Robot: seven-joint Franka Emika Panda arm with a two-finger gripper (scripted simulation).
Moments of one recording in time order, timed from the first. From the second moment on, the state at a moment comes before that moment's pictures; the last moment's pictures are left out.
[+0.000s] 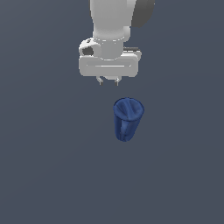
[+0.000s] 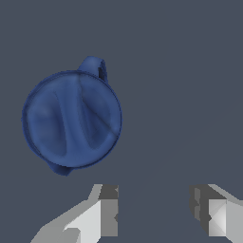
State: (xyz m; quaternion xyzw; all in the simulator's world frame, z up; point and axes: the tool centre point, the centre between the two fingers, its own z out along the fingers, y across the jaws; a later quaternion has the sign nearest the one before) arm -0.063 -0.012 0.330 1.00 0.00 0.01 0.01
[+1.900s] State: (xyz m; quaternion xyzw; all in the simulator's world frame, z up) arm 0.076 0.028 0.254 0.97 -0.19 -0.13 -0.04
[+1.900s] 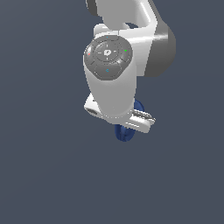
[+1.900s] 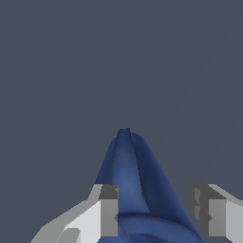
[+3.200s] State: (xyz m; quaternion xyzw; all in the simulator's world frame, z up) arm 0.090 0.041 0.214 0.96 -0.23 -0.16 -0.04
